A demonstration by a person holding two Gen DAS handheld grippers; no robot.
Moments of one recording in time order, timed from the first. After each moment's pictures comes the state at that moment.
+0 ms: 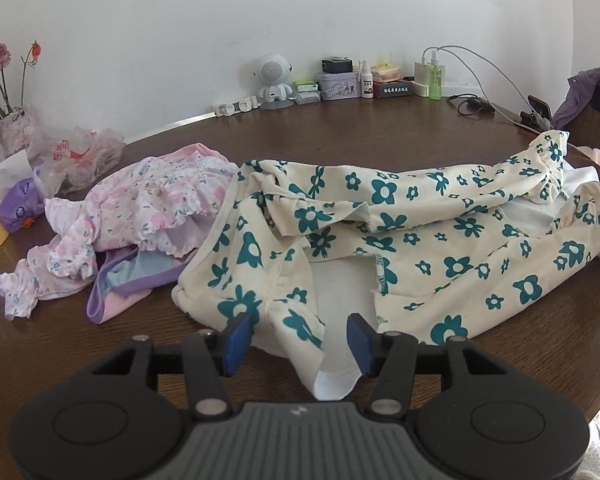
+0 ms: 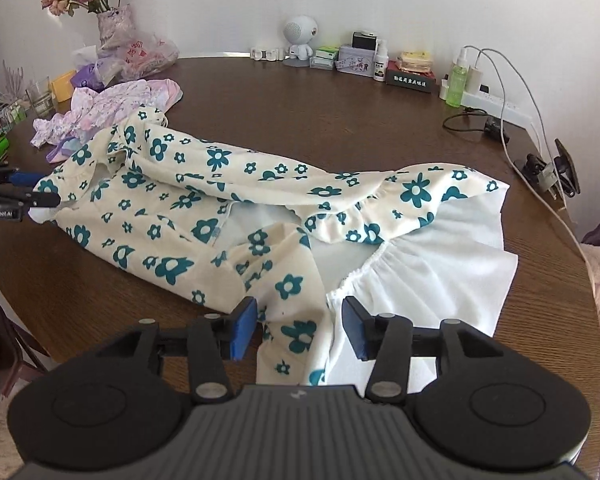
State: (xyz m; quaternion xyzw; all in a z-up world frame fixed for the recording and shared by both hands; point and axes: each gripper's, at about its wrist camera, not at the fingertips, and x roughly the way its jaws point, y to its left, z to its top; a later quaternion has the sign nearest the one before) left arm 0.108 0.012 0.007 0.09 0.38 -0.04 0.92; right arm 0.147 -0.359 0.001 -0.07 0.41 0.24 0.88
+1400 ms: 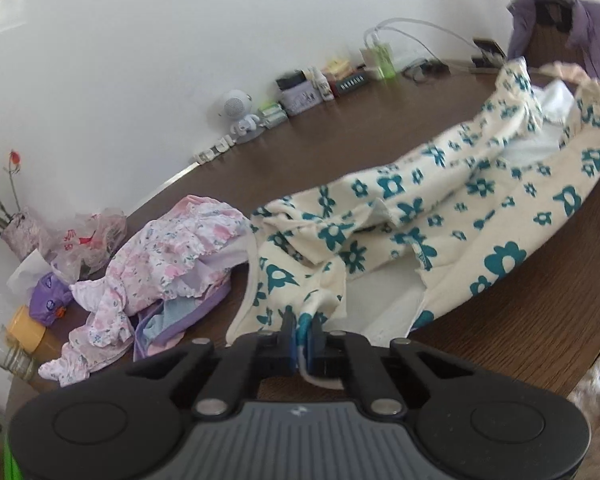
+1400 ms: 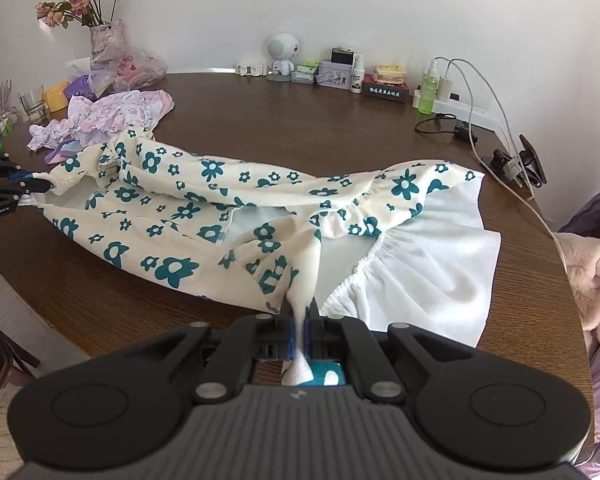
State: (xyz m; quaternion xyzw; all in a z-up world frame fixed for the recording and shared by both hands) left arm 0.064 0.005 0.034 0.21 0.31 -0.06 0.93; right arm 0.078 -0.372 0.010 -0.09 0.35 0.19 0.91
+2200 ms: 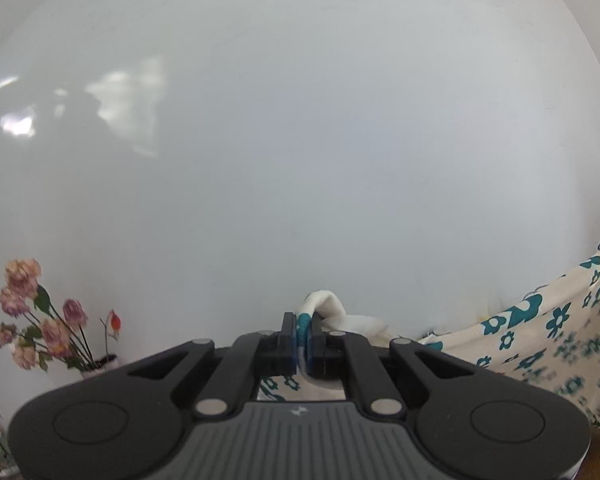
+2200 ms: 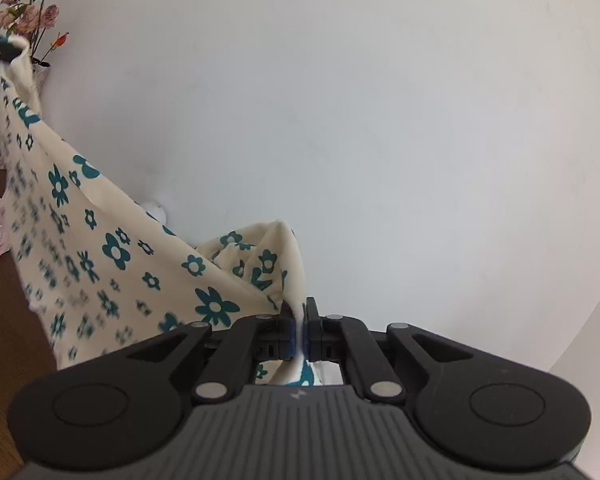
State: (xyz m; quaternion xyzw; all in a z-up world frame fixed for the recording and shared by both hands) left arm 0.229 -0.010 0.249 0.16 0.05 0.06 0.98; right arm 0.248 -0.307 0.215 -0.33 0.09 0.06 0.94
